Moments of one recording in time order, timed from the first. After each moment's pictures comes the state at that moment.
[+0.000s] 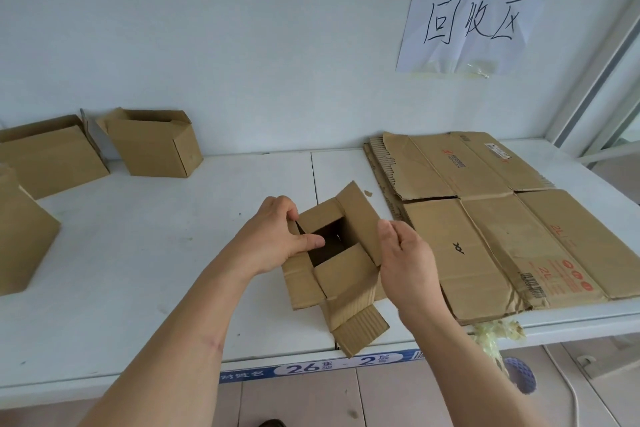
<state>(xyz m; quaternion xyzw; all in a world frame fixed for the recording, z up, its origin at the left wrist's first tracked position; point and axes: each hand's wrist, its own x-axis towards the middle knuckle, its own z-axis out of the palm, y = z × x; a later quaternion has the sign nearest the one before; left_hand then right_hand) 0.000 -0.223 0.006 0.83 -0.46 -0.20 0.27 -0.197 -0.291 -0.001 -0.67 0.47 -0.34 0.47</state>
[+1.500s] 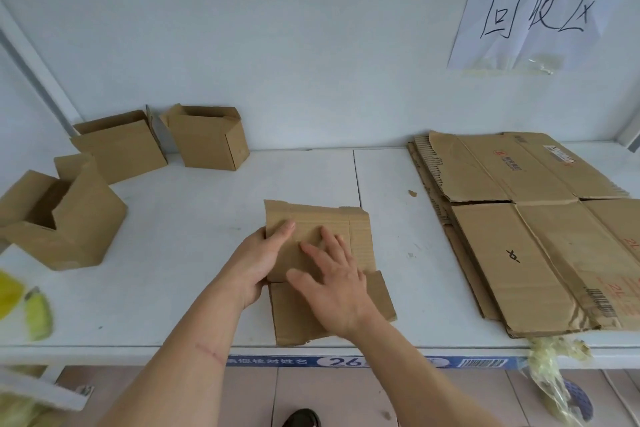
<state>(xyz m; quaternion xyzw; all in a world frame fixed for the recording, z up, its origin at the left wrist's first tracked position) 0.036 -0.159 -0.024 0.72 -0.14 -0.41 0.55 -0.105 -0.226 -0.047 -0.85 0.31 -0.10 0.41</state>
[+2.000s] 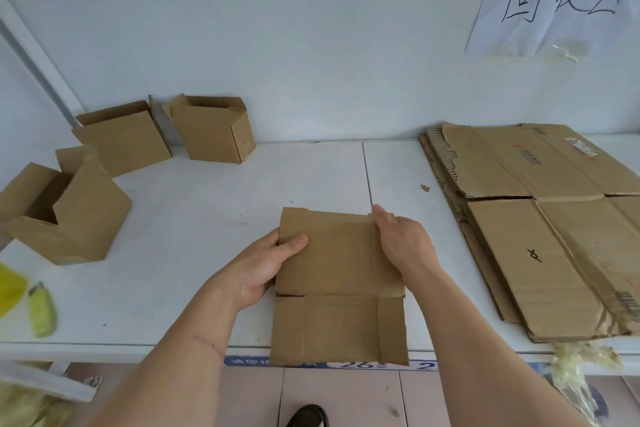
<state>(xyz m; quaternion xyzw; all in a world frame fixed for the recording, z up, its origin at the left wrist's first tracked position) 0.045 -0.153 -0.035 0.66 -0.18 -0.50 0.54 -0.109 -0.310 -0.026 -0.68 0.54 -0.12 0.48</state>
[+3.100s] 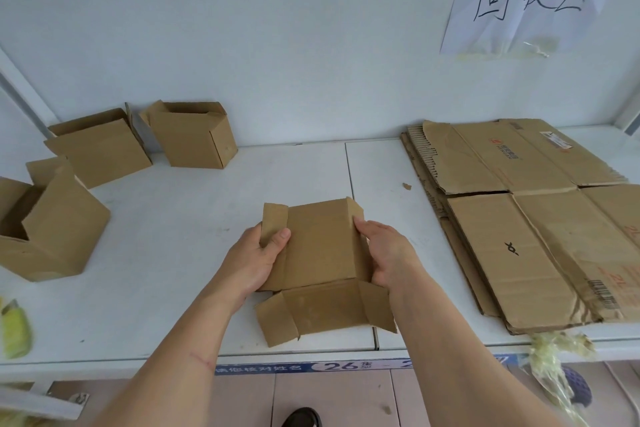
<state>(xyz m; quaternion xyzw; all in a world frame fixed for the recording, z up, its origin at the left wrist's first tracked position) 0.044 -0.165 -0.045 0.80 -0.27 -0.29 0.45 -0.105 -0.310 -0.040 -0.38 0.51 -0.19 0.75</state>
